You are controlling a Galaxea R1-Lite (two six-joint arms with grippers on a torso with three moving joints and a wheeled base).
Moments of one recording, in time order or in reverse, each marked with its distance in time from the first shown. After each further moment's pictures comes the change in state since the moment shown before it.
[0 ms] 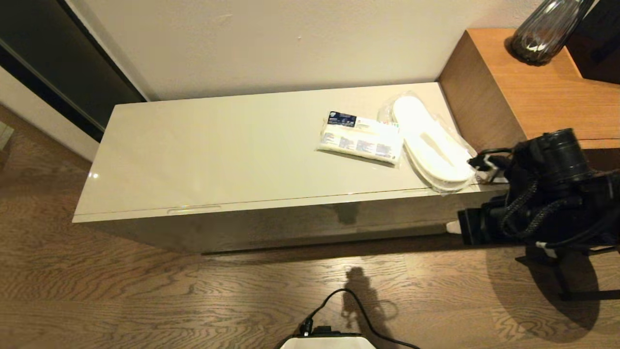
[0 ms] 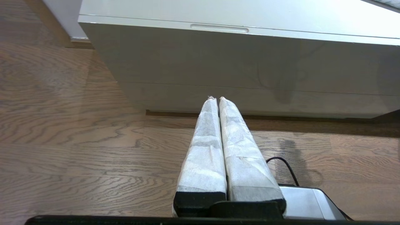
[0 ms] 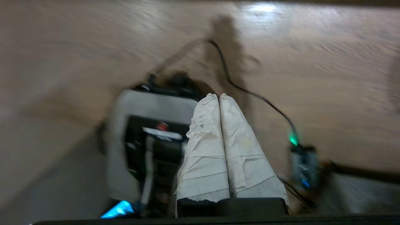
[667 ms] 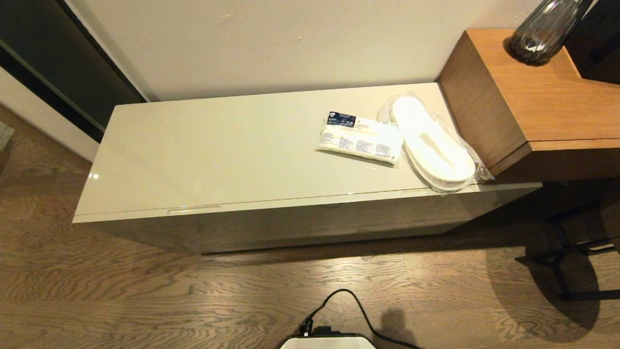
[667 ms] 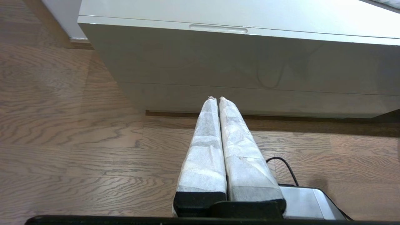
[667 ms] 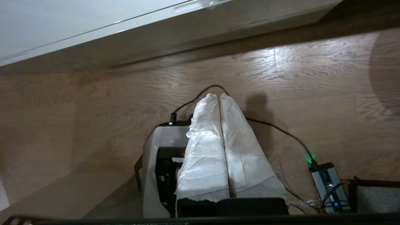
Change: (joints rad) left arm 0.000 0.000 0.000 0.000 0.000 0.000; right arm -0.431 -0.640 0.013 0.326 0.325 -0.009
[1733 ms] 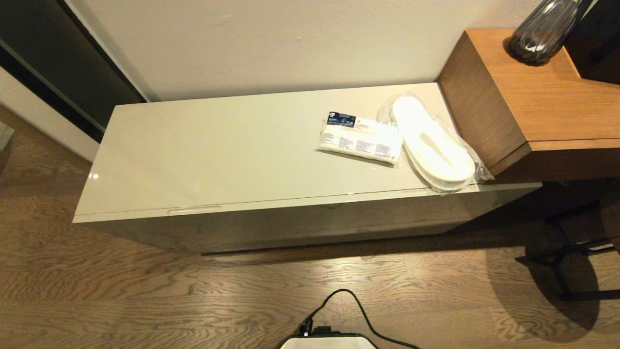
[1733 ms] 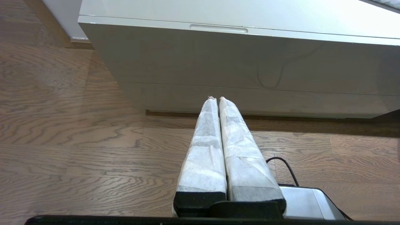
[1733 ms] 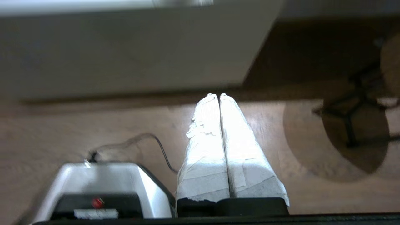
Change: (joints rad) left arm 0.000 0.000 0.000 0.000 0.001 0.000; right arm 0.074 -0.943 0.829 -0.314 -0.296 -0.218
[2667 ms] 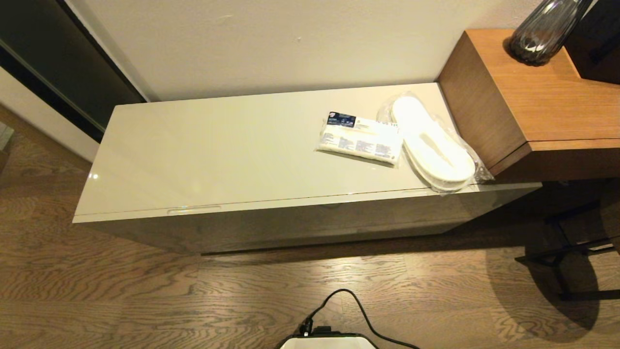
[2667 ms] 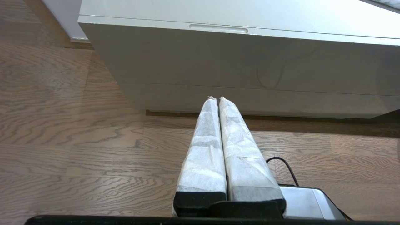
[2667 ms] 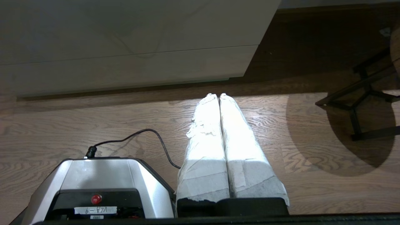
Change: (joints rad) left arm 0.000 0.000 0.000 0.000 -0.001 0.000; right arm 0.000 0.000 0.115 -0.081 -0.006 0.009
